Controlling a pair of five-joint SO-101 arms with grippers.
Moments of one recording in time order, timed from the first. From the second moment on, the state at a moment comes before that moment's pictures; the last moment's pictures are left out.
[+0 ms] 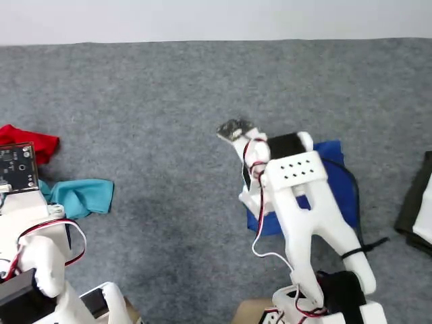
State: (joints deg) left arm -32.7 -65.4 26.9 96.3 -10.1; right arm -18.9 -12.7 23.9 89.0 21.1
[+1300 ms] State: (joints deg) left arm -32.7 -65.4 26.9 96.3 -10.1; right arm 6.9 6.2 13.3 76.3 11.6
